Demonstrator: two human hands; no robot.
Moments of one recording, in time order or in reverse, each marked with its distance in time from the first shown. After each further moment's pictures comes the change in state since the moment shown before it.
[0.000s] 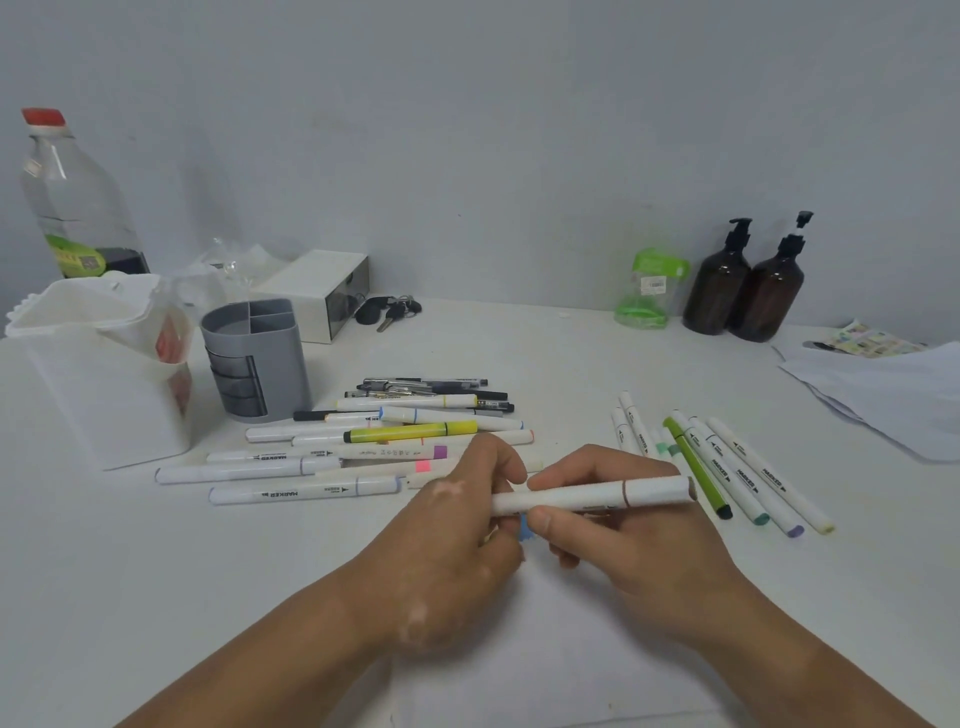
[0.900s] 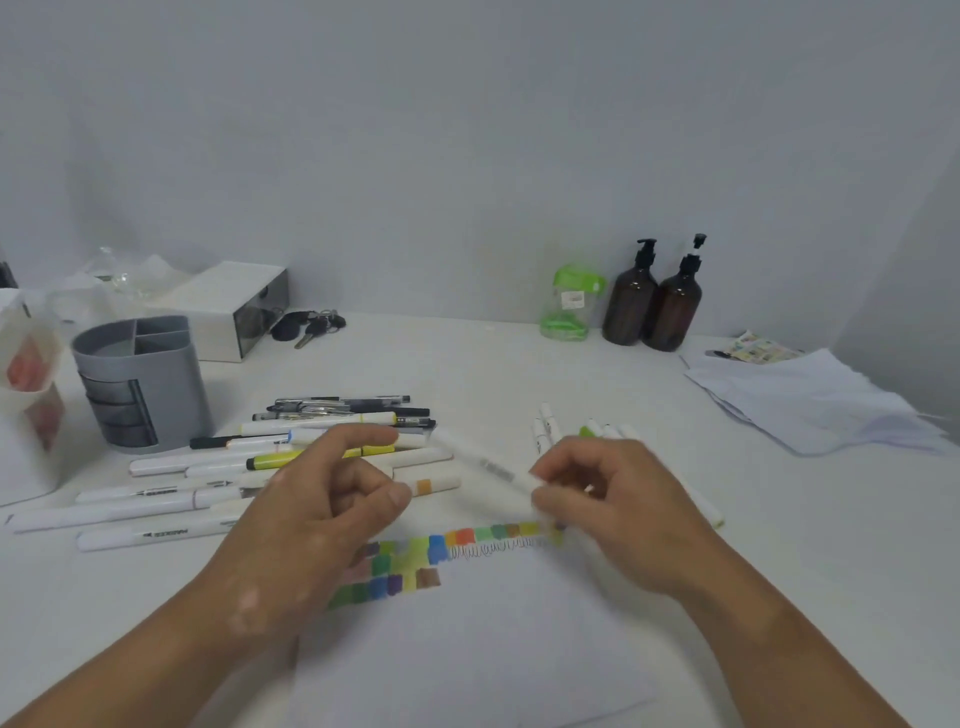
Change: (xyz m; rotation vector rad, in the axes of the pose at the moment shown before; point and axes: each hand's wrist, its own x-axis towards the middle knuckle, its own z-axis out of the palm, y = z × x) left_hand 0.010 -0.029 -0.011 -0.554 0.172 -0.091; right_hand 0.007 0.000 -0.061 -0.367 0.083 0.120
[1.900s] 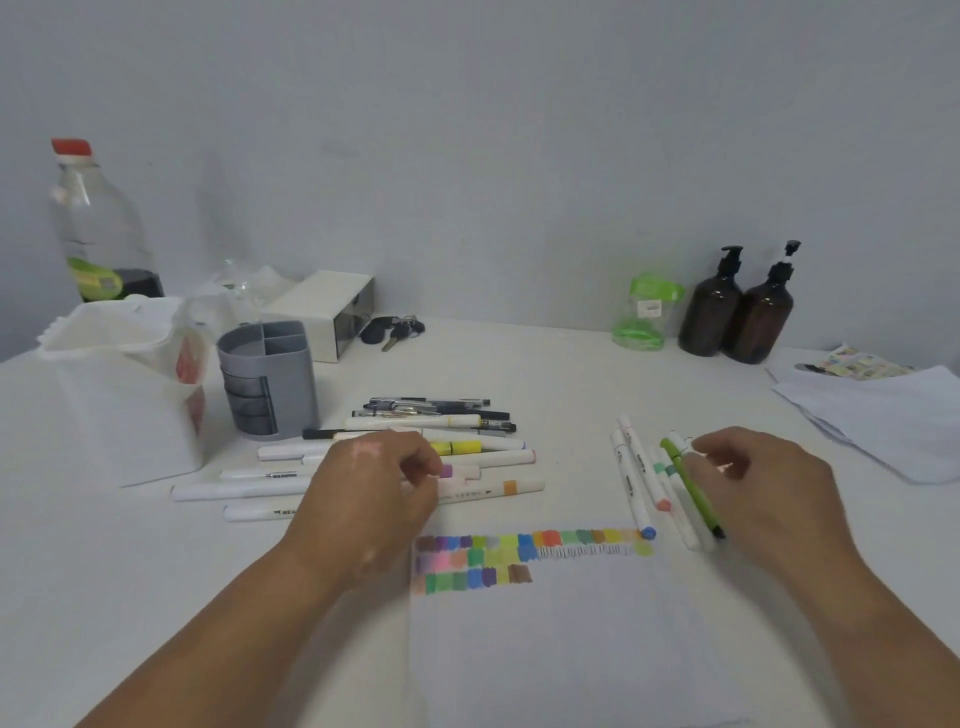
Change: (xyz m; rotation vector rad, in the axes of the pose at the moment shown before) left_hand 0.011 -0.005 -0.030 0.799 0.293 0.151; right_hand 0.018 0.032 -0.020 -0.507 0.424 0.208
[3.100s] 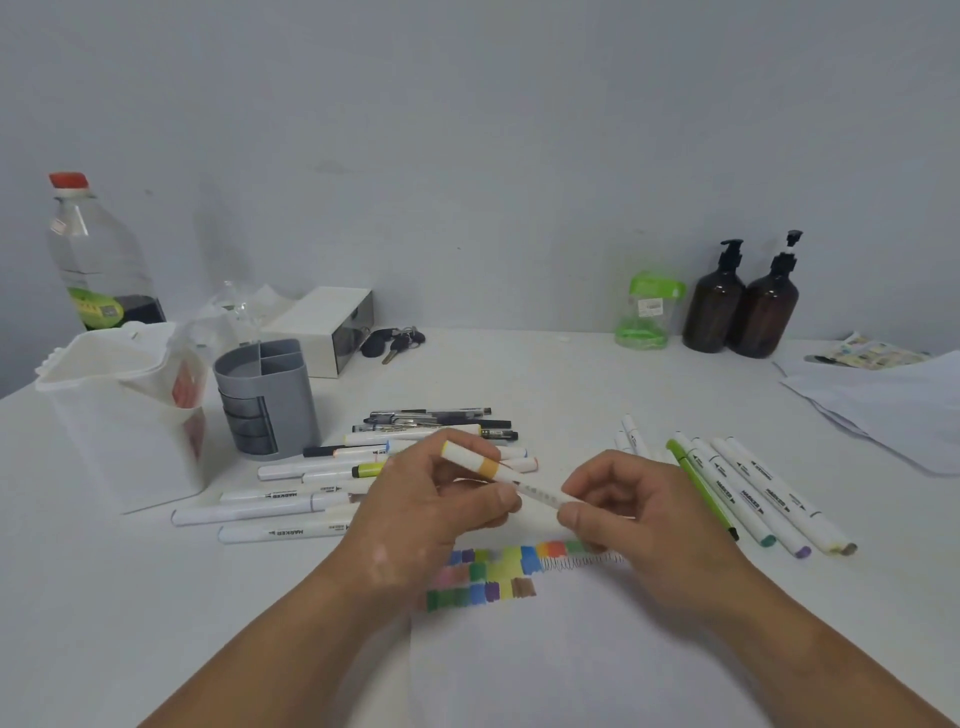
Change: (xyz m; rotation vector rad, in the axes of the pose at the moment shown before) left_hand -0.001 0.032 0.016 -0.956 -0.282 -0.313; right_hand -0.038 -0.053 0.030 0.812 -0.521 -0.152
